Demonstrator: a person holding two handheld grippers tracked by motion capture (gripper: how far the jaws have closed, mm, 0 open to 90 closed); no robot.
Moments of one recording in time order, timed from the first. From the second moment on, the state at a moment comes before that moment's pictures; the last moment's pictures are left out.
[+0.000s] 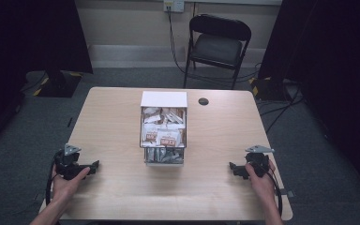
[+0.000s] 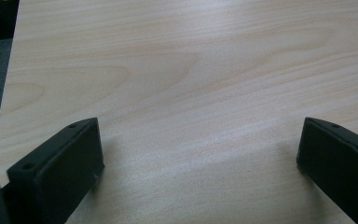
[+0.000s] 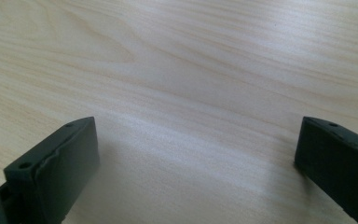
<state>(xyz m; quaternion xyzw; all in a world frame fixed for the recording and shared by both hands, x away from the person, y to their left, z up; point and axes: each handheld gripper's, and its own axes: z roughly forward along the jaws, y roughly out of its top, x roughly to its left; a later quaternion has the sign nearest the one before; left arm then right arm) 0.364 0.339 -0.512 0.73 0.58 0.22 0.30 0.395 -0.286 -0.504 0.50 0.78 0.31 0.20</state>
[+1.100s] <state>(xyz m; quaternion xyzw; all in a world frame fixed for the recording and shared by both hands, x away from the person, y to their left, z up) 0.366 0.345 -0.493 0.71 0.60 0.16 0.33 0.395 -0.286 -0.504 0.50 0.78 0.31 0.20</state>
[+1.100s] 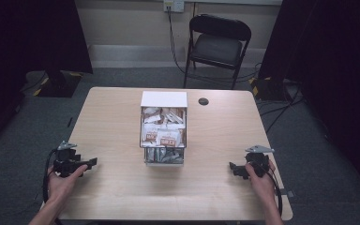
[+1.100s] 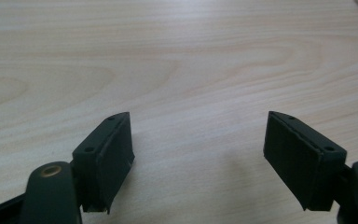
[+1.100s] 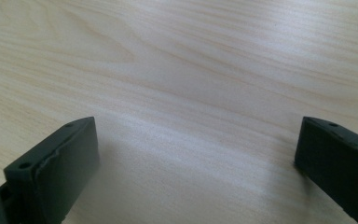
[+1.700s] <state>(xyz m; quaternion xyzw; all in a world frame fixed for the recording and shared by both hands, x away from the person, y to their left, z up) 0.355 0.335 -0.470 0.70 0.57 0.16 0.40 0.395 -0.287 -0.504 0.50 0.78 0.31 0.20</state>
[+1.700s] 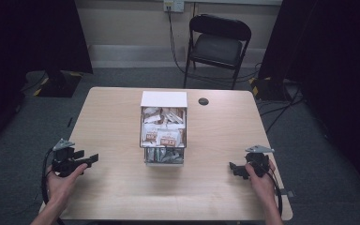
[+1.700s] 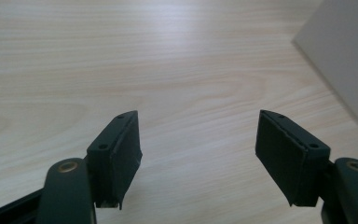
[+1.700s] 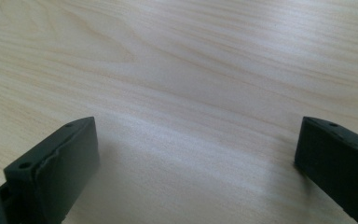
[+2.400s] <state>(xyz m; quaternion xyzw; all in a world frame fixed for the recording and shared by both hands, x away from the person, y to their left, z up) 0.349 0.311 -0.451 0.72 0.51 0.12 0.45 0.395 -0.286 -0.504 0.50 0.78 0.31 0.20</state>
